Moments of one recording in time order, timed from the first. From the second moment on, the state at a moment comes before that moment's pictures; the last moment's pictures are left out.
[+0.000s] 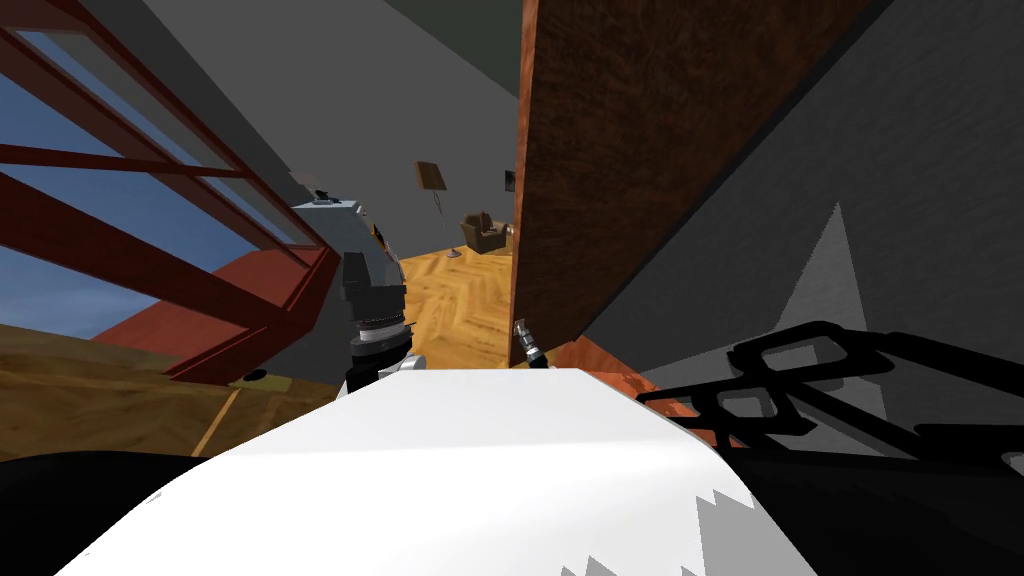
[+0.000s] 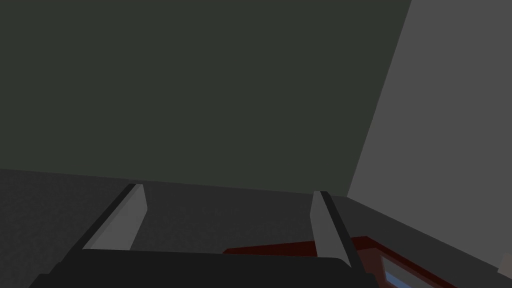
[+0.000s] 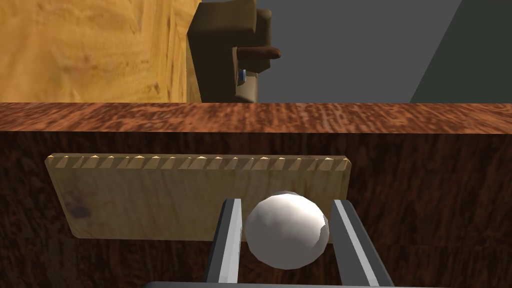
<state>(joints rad) 0.04 -0.09 0.37 -0.87 0.03 -0.76 -0.09</state>
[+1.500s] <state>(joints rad) -0.01 -0.08 0.21 -0.82 -0.03 -0.76 -0.04</state>
